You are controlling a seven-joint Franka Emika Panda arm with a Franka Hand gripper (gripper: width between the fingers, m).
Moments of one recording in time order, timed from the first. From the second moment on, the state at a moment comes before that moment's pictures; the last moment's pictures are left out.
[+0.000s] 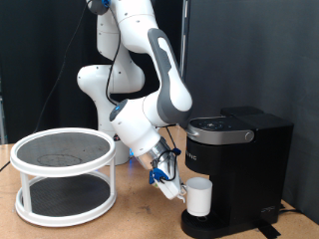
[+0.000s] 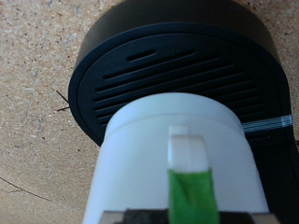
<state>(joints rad) -0.16 0.22 0.19 -2.43 1.32 2.58 1.59</state>
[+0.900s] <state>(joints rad) -0.18 0.23 0.19 -2.43 1.35 2.56 1.56</state>
